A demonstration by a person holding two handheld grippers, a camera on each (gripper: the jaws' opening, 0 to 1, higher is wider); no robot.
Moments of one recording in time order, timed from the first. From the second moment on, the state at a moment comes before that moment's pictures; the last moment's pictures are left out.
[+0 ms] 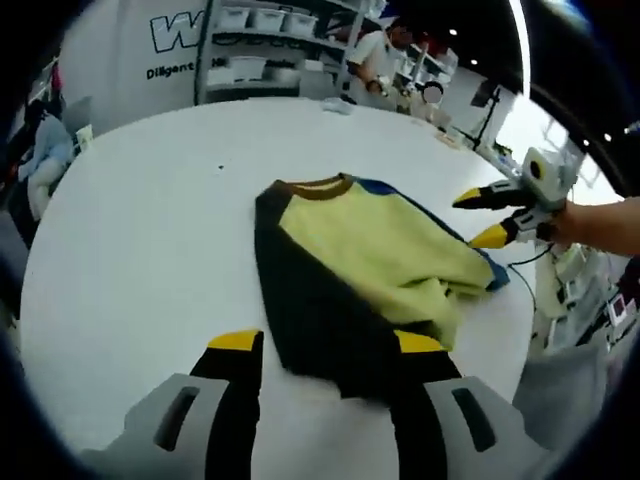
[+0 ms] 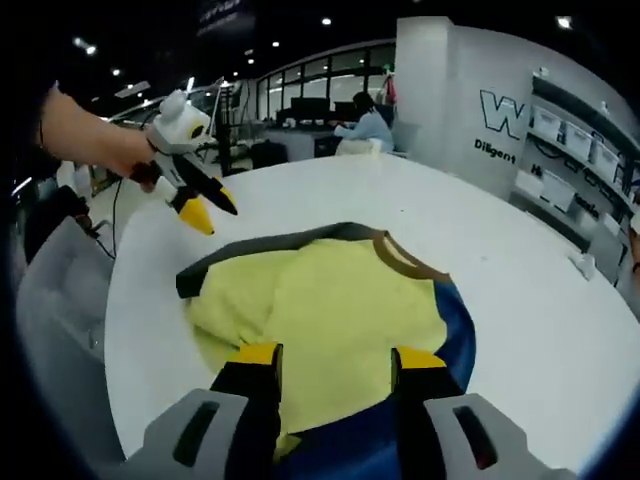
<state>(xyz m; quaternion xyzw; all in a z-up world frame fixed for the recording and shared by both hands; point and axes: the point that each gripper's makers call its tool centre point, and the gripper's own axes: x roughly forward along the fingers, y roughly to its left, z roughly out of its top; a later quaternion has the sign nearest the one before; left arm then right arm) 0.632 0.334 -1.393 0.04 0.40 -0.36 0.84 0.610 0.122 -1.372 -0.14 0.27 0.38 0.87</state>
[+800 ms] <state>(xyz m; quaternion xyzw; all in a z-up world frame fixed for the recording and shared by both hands) 0.601 0.324 -1.446 0.17 0.39 -0.42 0.80 0.542 0.125 -1.390 -0.15 0.29 0.39 0.86</state>
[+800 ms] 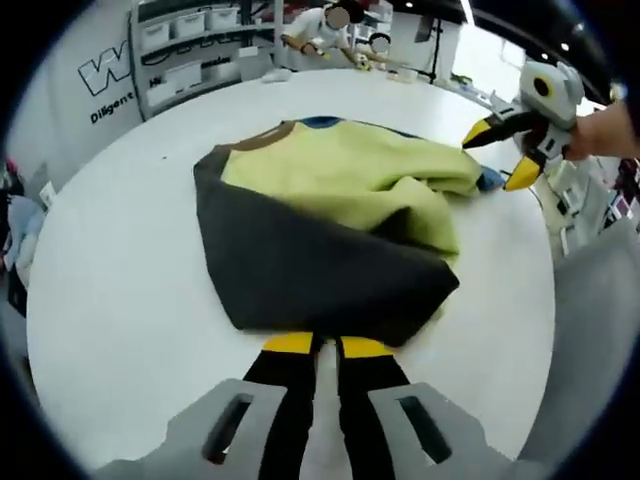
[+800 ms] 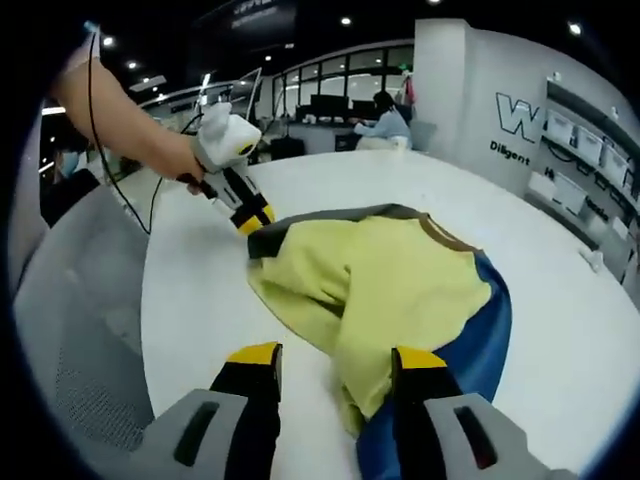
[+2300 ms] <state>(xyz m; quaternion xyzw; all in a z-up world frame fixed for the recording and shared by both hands) 0.605 0.322 -1.437 0.06 0.40 -0.38 0.83 0.535 0.115 -1.387 -0.14 0.30 0.37 0.87</state>
